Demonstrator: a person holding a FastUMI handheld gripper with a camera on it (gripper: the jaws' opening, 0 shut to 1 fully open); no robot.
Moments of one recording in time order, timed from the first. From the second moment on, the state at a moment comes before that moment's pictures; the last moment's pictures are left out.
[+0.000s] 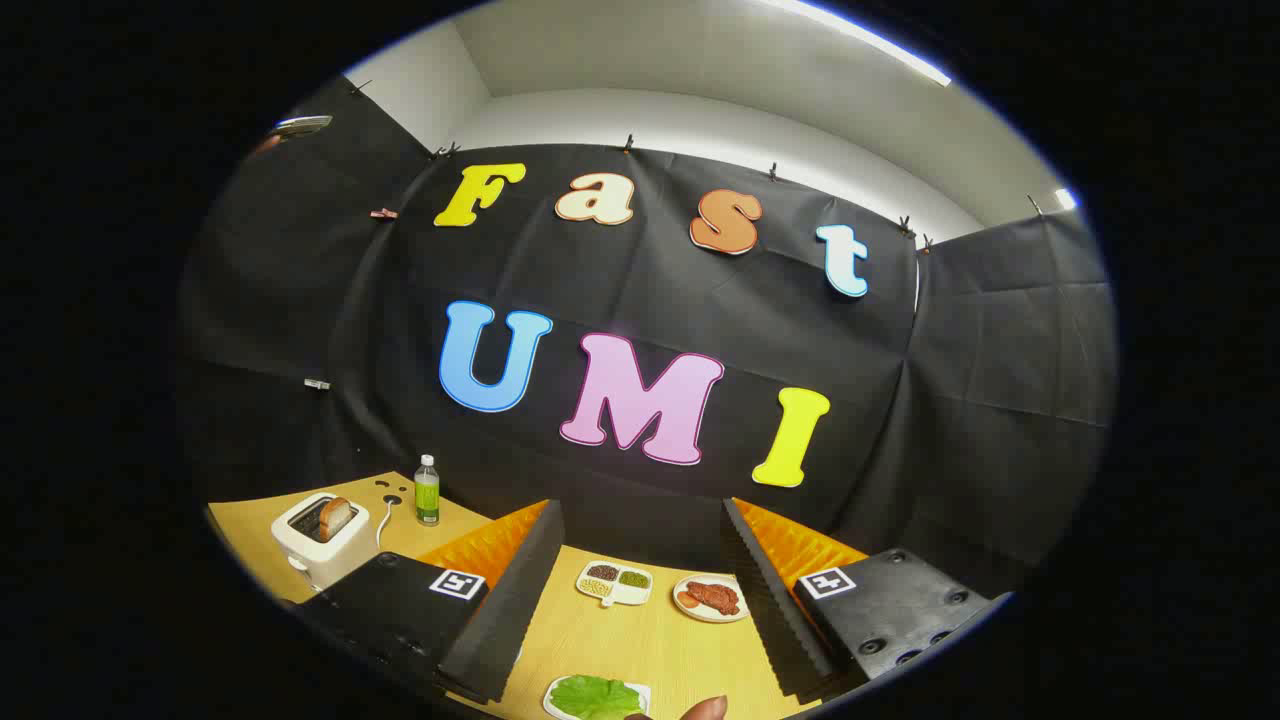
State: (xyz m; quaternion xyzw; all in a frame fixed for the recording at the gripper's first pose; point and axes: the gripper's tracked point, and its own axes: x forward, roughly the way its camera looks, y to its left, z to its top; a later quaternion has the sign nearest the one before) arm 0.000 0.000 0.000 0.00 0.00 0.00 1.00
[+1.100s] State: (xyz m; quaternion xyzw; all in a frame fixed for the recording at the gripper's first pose) arm -0.001 -0.006 0.000 0.01 0.00 0.02 1.00
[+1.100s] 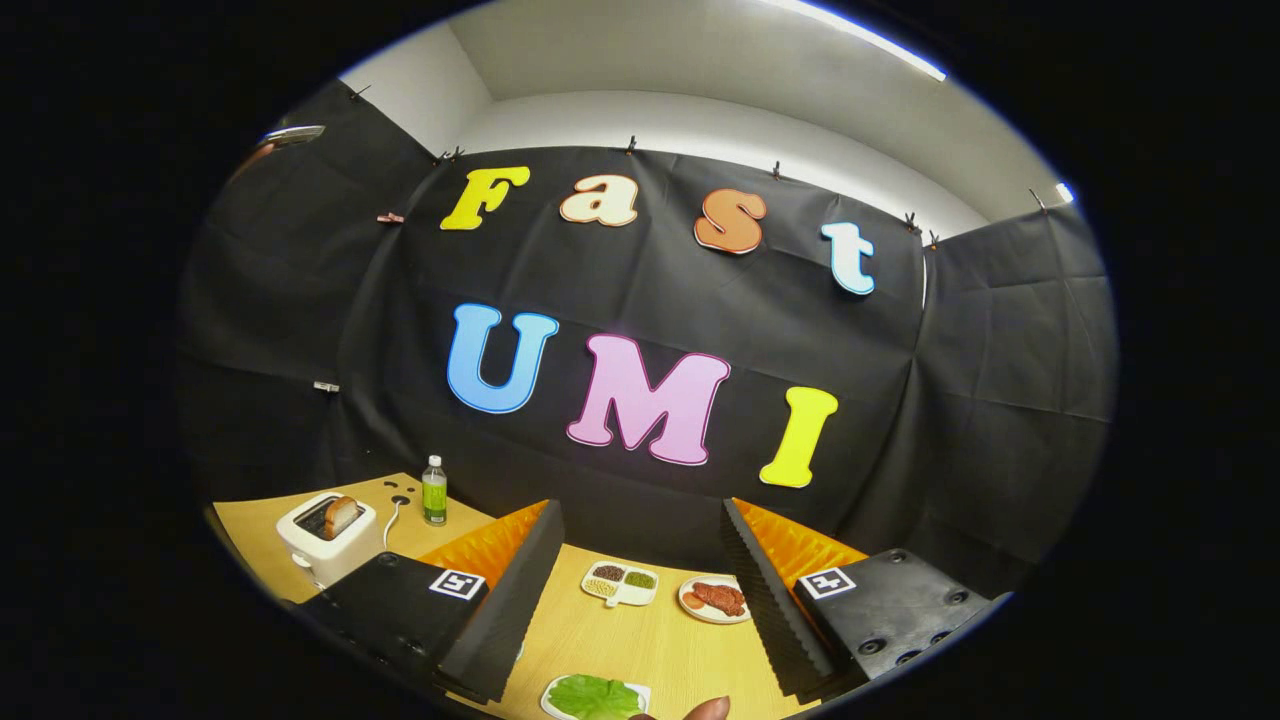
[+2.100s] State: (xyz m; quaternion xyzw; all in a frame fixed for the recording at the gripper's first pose) arm -0.040 0.037 -0.283 -0.05 0.35 0.24 0.90
